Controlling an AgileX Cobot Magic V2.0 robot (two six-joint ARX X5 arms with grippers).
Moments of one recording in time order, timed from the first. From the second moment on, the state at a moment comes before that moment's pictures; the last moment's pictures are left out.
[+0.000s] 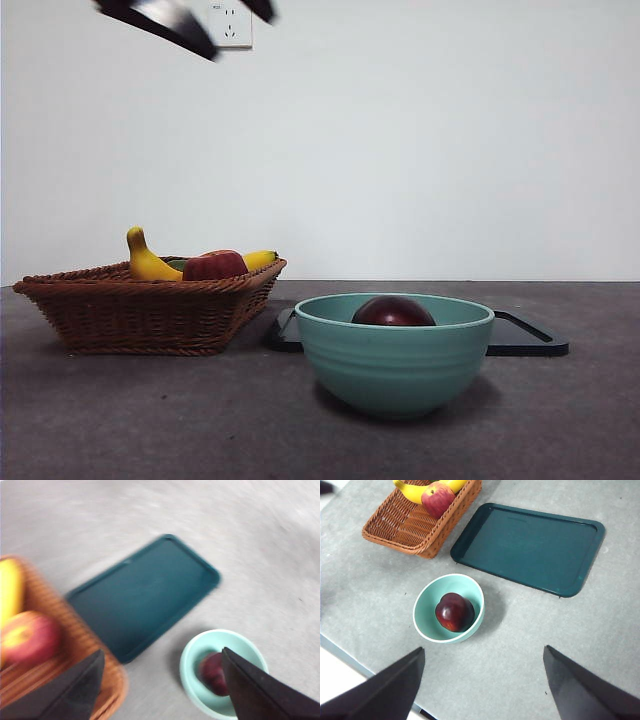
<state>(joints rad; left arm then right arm) -0.60 1.23 1.23 -0.63 0.18 0.04 0.09 0.62 0.96 -1.07 -0.49 -0.03</state>
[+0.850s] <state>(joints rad) -0.48 0.90 0.80 -0.74 0.55 -0.01 0.09 0.70 0.96 -1.07 -0.52 -0.03</state>
